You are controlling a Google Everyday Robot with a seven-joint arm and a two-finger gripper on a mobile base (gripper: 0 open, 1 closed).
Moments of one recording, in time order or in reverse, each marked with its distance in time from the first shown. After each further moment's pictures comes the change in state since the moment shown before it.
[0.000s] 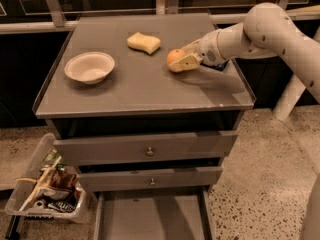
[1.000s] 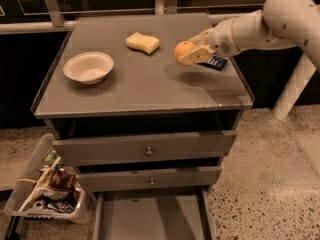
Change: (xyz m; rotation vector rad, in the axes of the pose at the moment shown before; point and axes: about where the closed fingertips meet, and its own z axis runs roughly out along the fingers) arm -0.019 0.002 -0.040 -0.011 -0.021 -0.076
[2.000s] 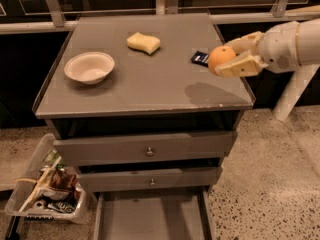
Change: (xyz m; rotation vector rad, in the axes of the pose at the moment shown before) arm 0.014 0.061 -0.130 0.053 -0.023 -0.076
